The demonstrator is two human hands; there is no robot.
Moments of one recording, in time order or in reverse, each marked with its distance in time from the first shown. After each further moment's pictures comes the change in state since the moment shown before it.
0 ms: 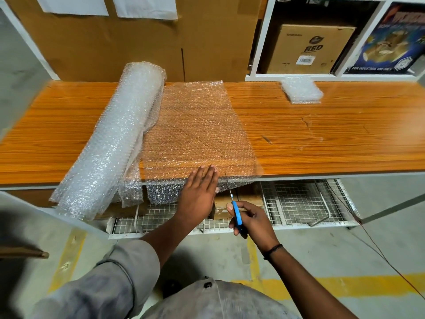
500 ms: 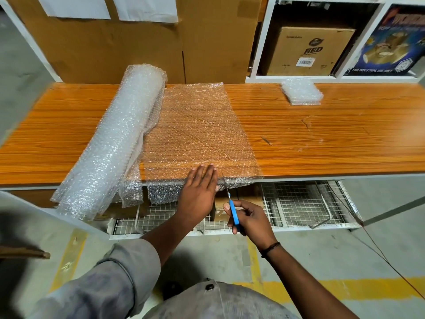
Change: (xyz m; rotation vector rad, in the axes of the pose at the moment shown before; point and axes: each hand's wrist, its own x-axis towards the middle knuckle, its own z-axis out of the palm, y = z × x) left_hand 0.005 0.003 -0.006 0.023 0.004 -0.022; right_hand 0.000 -0.012 0.003 0.015 -0.003 -0.019
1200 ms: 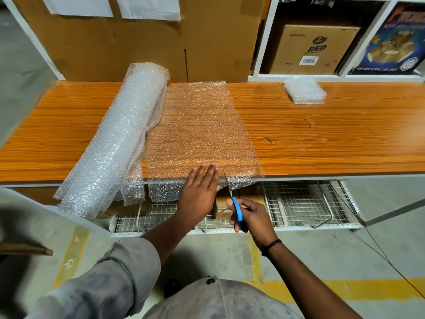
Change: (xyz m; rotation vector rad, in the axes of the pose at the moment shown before) left_hand -0.002 -0.004 0.005 0.000 0.060 0.026; right_hand 0.006 0.001 0.002 0.071 0.013 0.036
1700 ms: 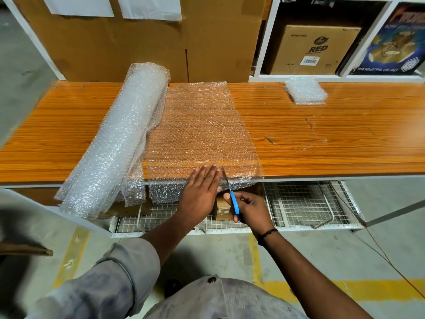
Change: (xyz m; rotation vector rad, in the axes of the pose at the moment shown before) left_hand -0.002 -0.006 0.006 -0.011 0.074 0.035; right_hand 0.017 -0.010 0.008 -0.039 0.030 -0.051
